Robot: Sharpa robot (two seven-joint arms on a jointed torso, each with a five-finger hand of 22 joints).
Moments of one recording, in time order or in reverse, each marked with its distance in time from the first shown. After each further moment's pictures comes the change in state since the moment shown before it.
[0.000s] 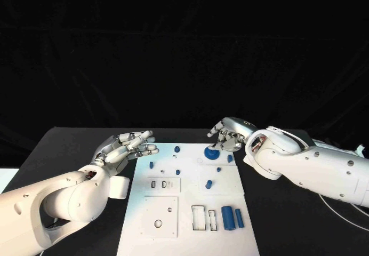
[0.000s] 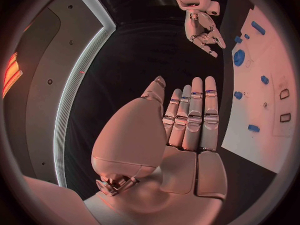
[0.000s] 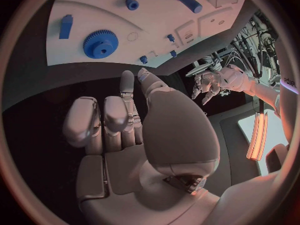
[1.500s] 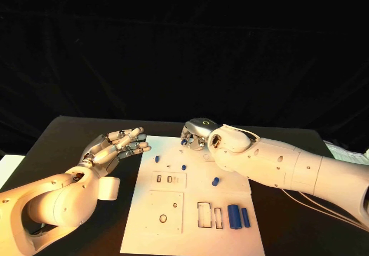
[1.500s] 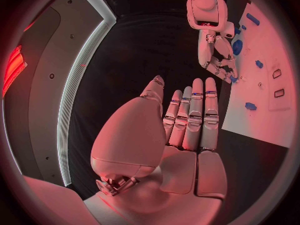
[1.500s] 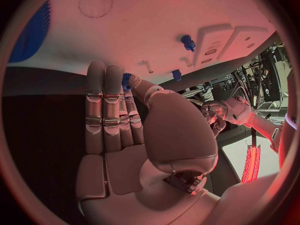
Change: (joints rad) left arm 0.000 -0.064 0.003 0.058 0.021 -0.004 0.033; left_hand -0.005 -0.016 -0.003 0.019 0.000 -0.036 0.011 0.004 0.000 -0.040 0.014 0.004 0.000 -0.030 0.009 0.012 -0.020 0.000 -0.027 0.012 0.005 0.006; right arm -0.002 0.340 -0.011 -0.304 -0.277 0.071 0.029; right_hand -0.028 0.099 0.308 -0.165 -0.141 0.162 0.017 -0.010 0.007 -0.212 0.052 -0.264 -0.227 -0.002 0.031 -0.605 -0.534 0.071 -0.139 0.031 -0.570 -0.700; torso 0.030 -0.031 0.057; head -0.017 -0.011
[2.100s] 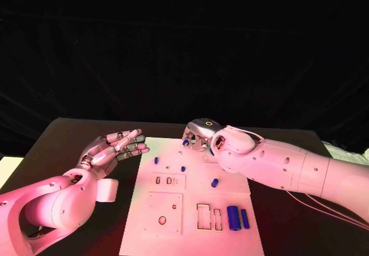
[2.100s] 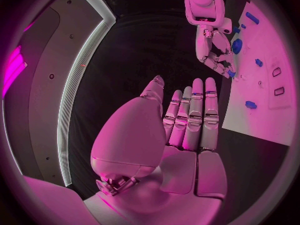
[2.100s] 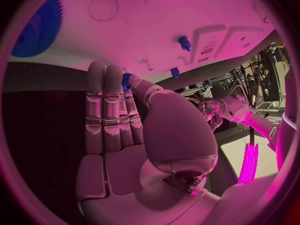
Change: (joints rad) left arm -0.001 -0.001 0.000 -0.002 0.000 -0.002 0.001; left_hand 0.000 0.000 0.000 0.000 0.000 0.000 0.000 0.000 0.000 0.000 0.000 0.000 0.000 0.000 0.000 0.000 0.000 0.000 0.000 0.000 0.000 0.000; right arm 0.002 -0.047 0.000 0.051 0.003 -0.020 0.003; right_hand 0.011 0.011 -0.006 -0.006 -0.003 0.005 -0.002 0.001 0.000 0.004 -0.004 0.002 0.000 0.000 0.000 -0.010 -0.007 0.000 0.002 -0.002 -0.009 -0.004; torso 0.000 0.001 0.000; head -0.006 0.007
